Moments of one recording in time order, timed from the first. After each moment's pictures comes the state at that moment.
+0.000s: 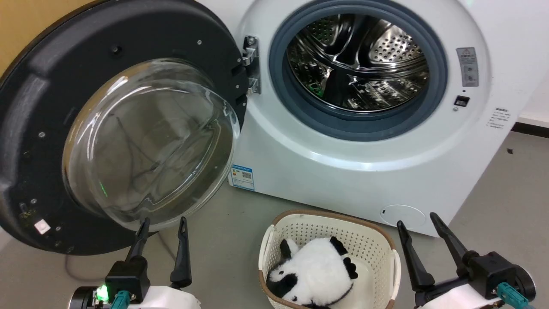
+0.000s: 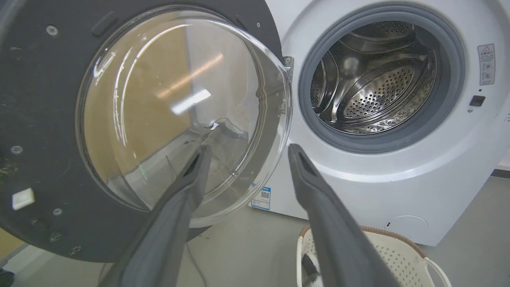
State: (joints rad) left arm 0.07 0.05 -0.04 -0.03 -0.06 0.06 -0.14; right arm 0.05 -0.05 0.04 0.00 0.07 0.13 -0.14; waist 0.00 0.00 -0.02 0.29
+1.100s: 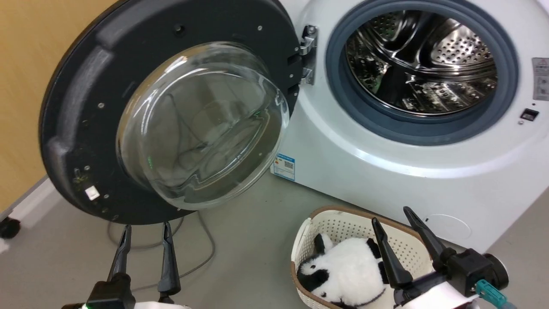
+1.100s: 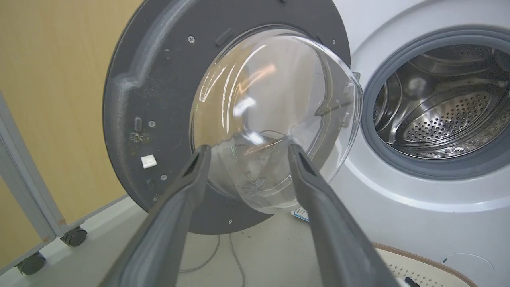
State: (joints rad) left arm 0.14 0.05 -0.03 -0.11 -0.09 0.12 -0.21; right arm 0.00 -0.08 0.16 0.05 0.11 0.13 -0.21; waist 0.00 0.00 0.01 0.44
